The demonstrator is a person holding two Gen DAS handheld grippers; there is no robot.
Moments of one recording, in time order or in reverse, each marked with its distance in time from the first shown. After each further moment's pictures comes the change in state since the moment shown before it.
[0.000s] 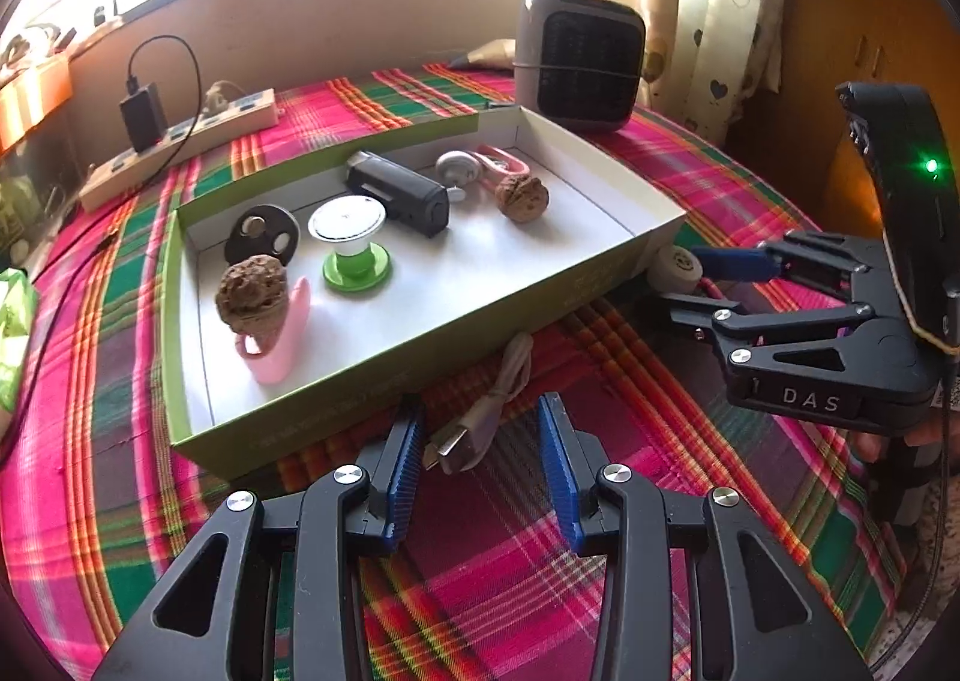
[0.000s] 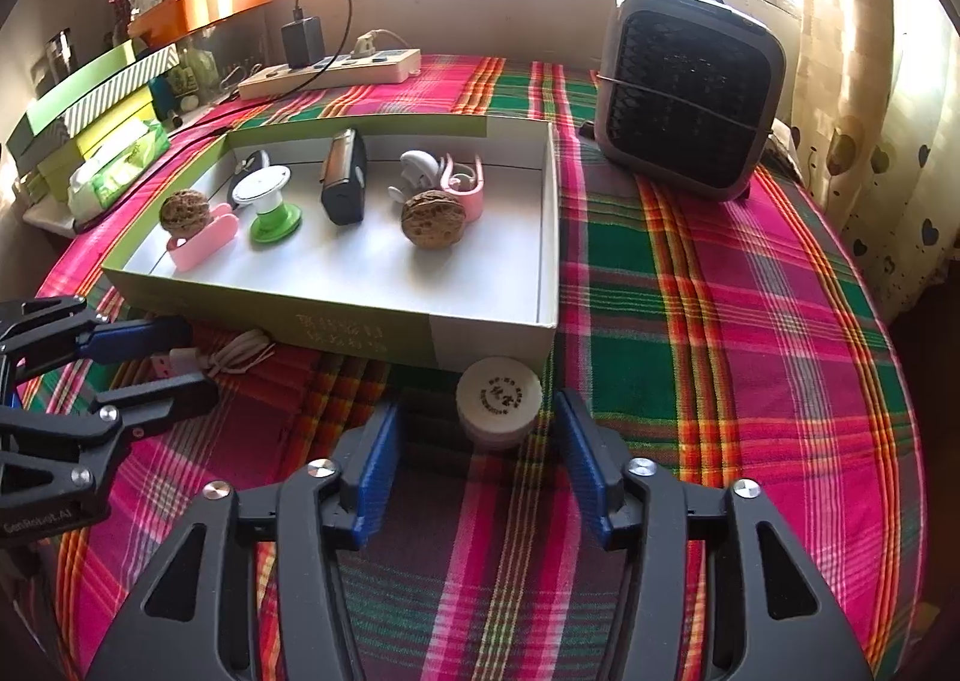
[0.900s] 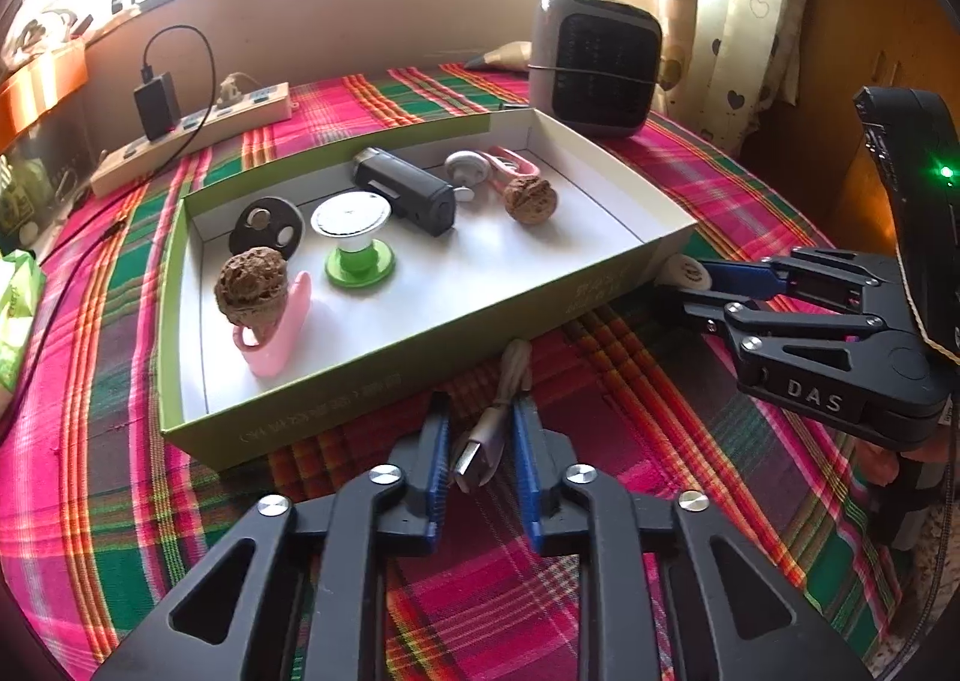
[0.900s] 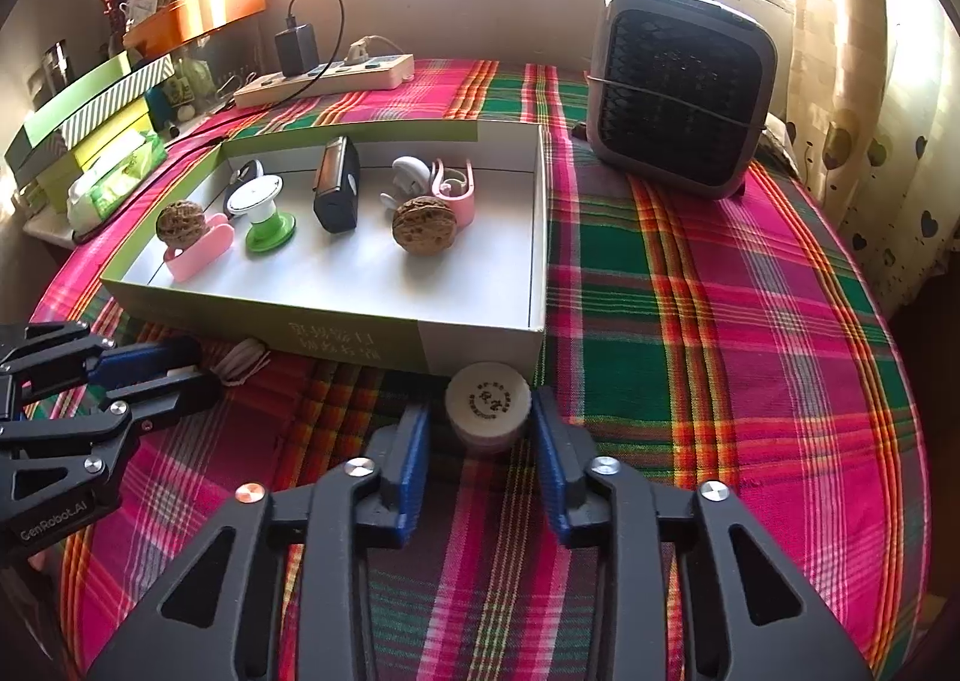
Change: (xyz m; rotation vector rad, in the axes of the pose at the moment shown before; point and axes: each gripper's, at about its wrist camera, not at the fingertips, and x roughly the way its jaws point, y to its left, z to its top) left arm 0.000 -0.003 -0.001 -0.038 -0.011 0.016; right arm -0.002 -0.003 -0.001 0.020 -0.010 0.008
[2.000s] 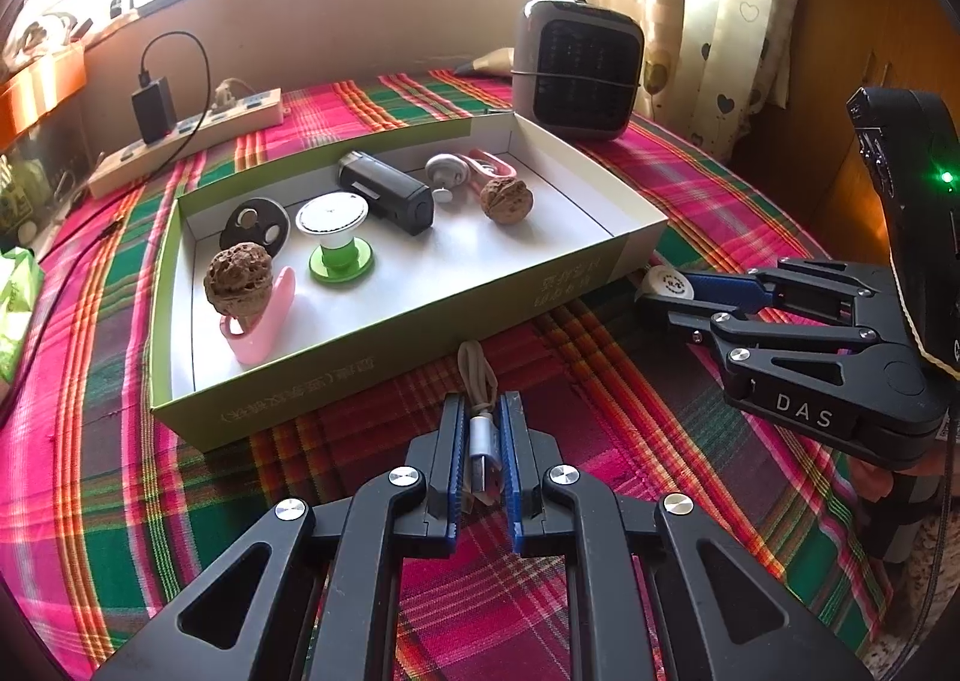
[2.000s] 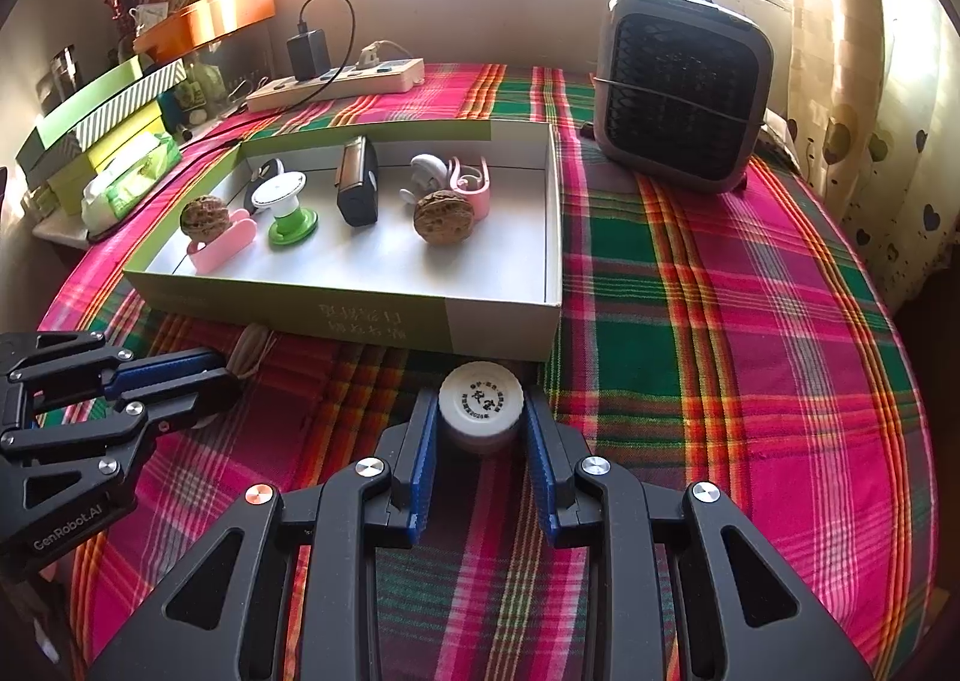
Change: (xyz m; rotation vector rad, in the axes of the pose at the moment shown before) left arm -0.007 -0.008 -0.005 -0.005 -0.018 -0.013; right arm -0.008 0.004 -0.008 0.005 -0.010 0.024
